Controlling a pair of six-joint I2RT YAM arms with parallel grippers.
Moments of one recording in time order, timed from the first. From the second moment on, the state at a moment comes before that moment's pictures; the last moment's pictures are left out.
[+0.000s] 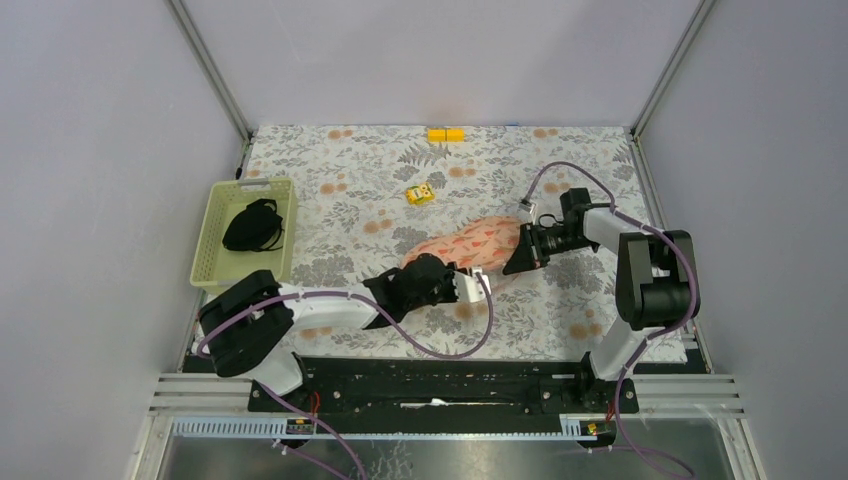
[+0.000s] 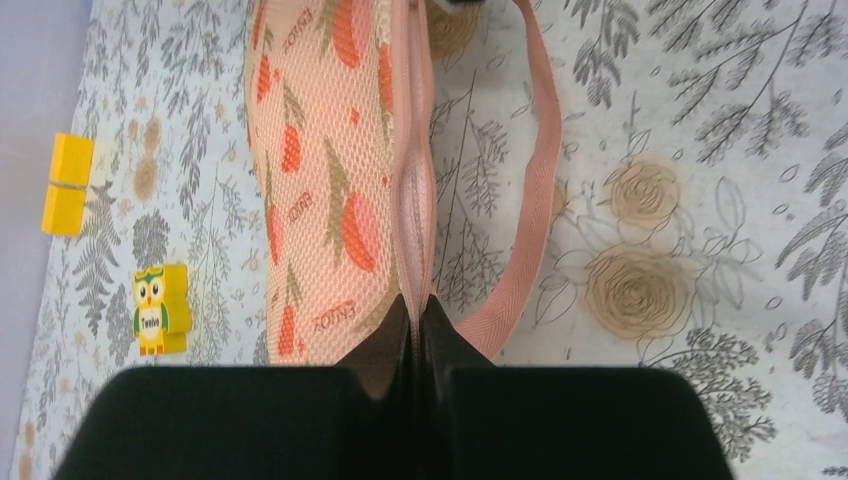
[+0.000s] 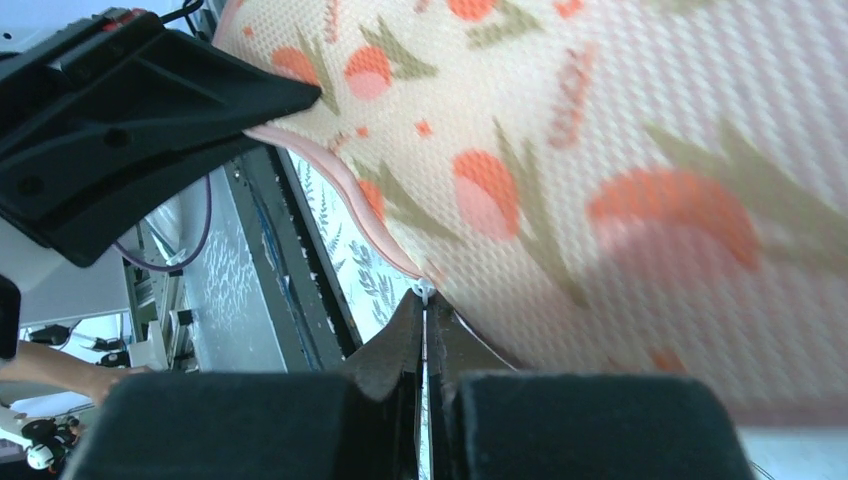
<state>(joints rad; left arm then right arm) -1.04 1.55 0.73 0.30 -0.06 0.58 0.06 1.73 0.98 -0.69 -1.07 -0.38</state>
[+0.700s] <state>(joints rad) -0.97 1.40 0.65 0.26 0.02 0.63 -0.02 1.75 0.99 -0.77 -1.07 -0.47</state>
